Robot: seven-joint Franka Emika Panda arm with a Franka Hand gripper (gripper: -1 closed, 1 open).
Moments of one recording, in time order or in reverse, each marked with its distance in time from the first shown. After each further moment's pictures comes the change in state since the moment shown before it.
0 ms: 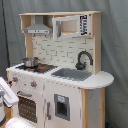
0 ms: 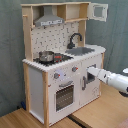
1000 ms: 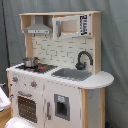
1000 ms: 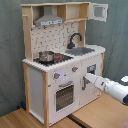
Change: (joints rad) arm -0.004 0.003 0.090 0.165 0.000 -0.278 0.052
